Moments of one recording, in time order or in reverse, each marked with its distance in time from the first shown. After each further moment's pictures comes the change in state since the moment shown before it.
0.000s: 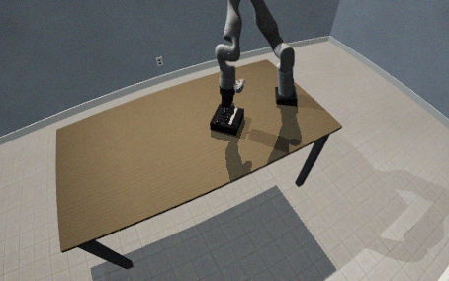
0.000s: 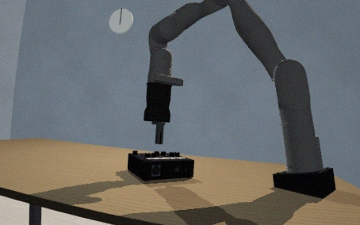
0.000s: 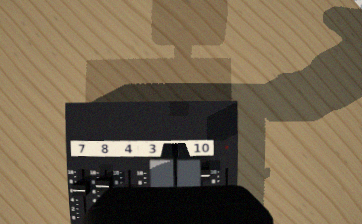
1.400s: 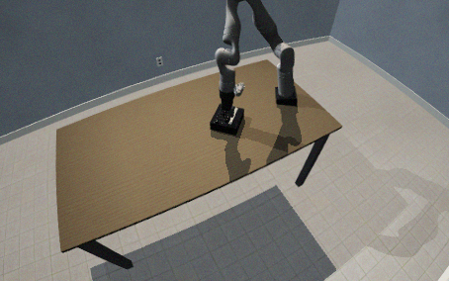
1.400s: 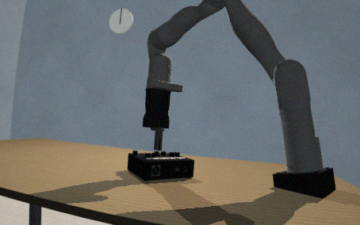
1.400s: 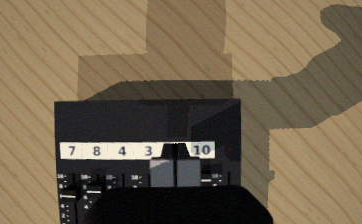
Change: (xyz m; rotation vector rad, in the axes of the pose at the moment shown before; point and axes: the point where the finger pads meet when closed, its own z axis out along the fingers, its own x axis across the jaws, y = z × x) arm 0.002 0.001 0.018 -0.003 0.001 0.002
